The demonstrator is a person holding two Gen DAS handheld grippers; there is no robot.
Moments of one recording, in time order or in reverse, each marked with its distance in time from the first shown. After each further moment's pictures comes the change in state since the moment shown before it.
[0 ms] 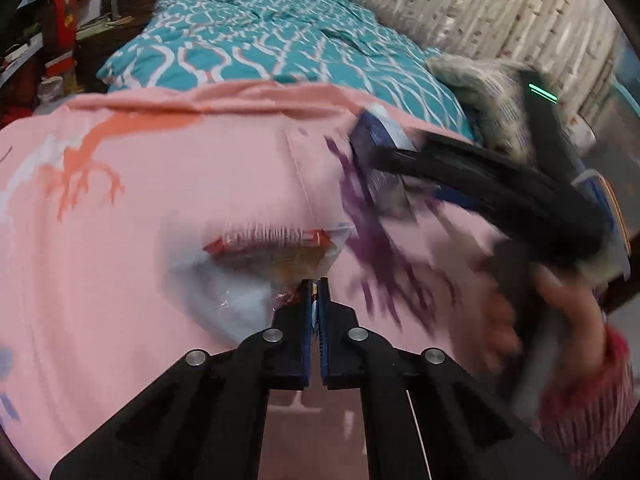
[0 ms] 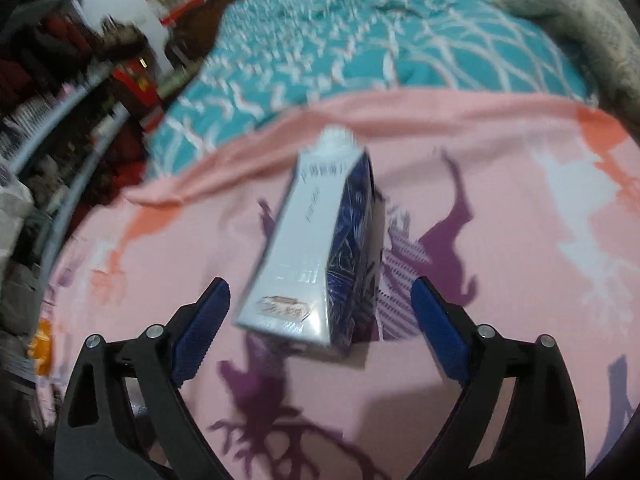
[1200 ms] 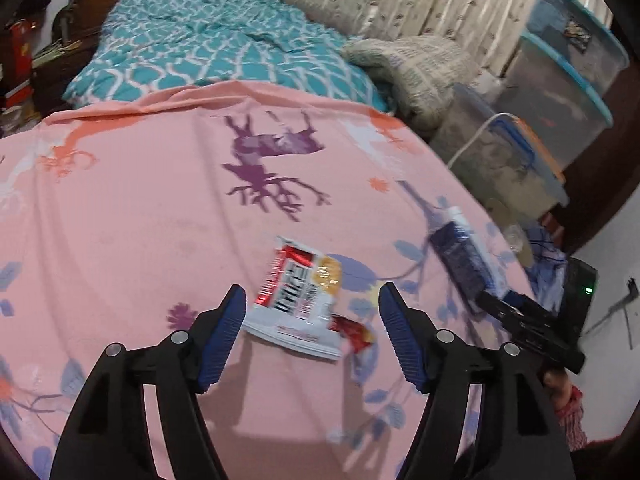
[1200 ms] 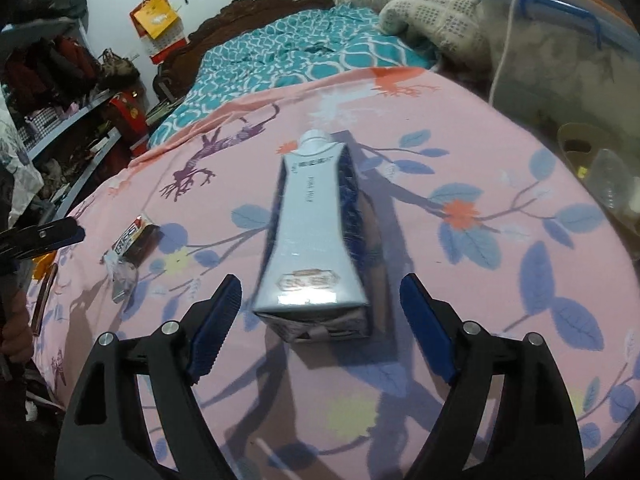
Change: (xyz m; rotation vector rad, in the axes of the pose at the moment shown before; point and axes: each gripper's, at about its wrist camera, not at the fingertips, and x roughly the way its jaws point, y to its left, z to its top) left arm -0.083 -0.066 -0.077 0.135 -0.004 -0.128; right arm -0.217 -0.155 -0.248 0.030 -0.208 -0.058
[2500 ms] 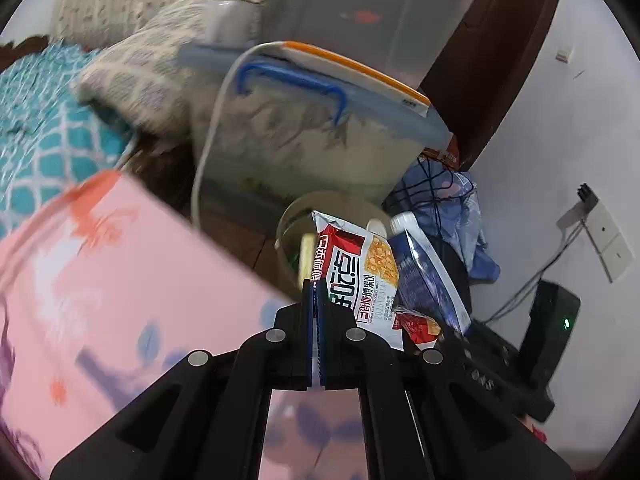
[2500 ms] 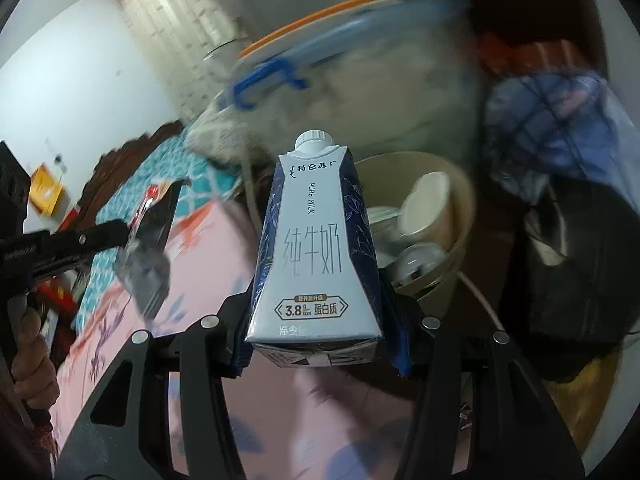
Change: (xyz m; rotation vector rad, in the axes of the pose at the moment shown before) left arm 0.170 -0.381 0.112 0.536 0.113 -0.373; right arm -0.121 -0.233 0.002 0.522 -0.357 -0.270
